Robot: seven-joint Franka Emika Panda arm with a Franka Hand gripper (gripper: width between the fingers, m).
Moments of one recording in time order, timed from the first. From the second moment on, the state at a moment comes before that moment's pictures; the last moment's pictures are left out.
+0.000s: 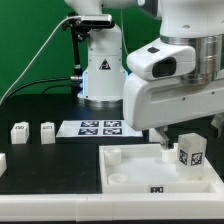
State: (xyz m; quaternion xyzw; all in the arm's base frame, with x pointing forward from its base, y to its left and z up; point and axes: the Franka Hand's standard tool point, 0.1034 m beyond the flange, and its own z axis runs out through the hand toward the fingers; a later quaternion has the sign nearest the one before) arm 0.613 0.115 0.085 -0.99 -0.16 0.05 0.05
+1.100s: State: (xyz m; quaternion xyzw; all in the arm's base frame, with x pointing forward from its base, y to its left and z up) arm 0.613 0.117 0.084 -1.00 -0.03 0.06 0.04
